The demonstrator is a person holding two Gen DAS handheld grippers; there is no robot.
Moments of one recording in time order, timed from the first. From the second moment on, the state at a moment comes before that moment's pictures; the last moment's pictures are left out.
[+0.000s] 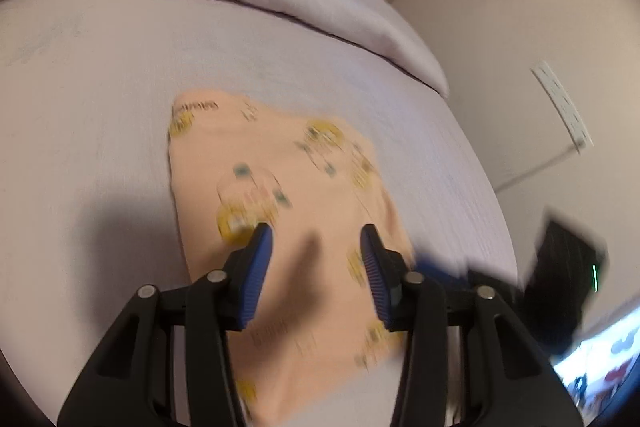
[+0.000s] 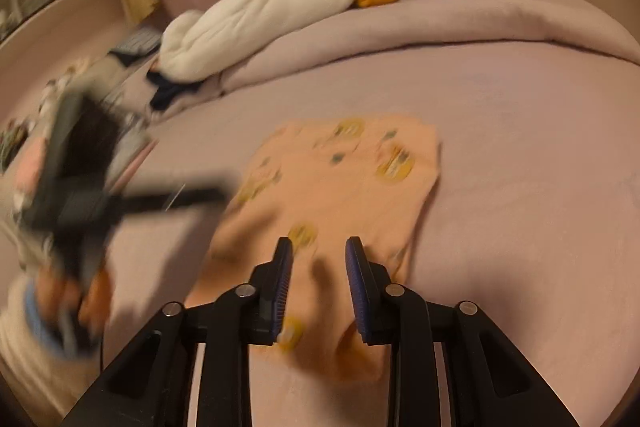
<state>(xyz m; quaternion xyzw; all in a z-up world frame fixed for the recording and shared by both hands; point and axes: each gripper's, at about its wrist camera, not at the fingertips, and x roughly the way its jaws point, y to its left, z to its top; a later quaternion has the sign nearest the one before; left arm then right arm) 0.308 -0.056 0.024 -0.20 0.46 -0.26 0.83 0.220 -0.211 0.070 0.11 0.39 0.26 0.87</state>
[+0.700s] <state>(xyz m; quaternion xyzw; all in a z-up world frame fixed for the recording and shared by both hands) 0.338 -0.006 0.028 -0.24 0.44 -0.15 0.85 0.167 -0.260 0.043 0.15 0.45 0.28 0.83</state>
